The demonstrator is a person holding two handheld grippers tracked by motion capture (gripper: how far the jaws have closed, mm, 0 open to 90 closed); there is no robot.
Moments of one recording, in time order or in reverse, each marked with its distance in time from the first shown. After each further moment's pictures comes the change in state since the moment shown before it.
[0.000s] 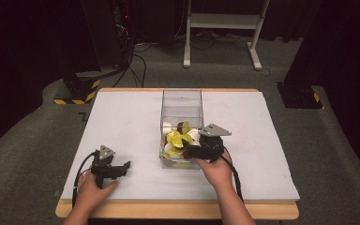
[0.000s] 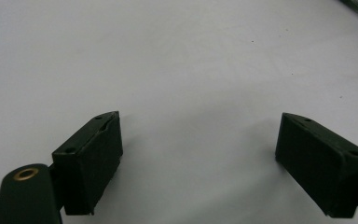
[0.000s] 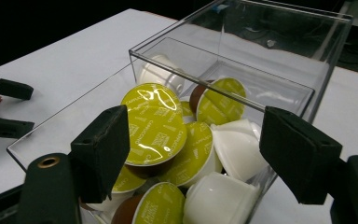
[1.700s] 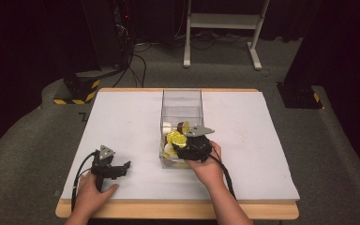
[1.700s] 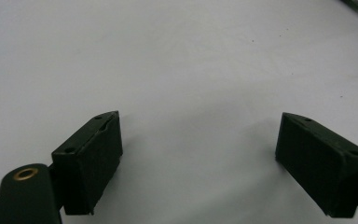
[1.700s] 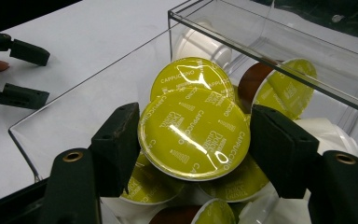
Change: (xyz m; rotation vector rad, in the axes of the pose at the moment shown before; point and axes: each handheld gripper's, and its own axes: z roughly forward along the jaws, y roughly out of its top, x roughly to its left) left arm 0.000 0.000 0.000 0.003 0.001 0.004; right arm 0.015 -0.003 0.033 0.110 0.089 -0.065
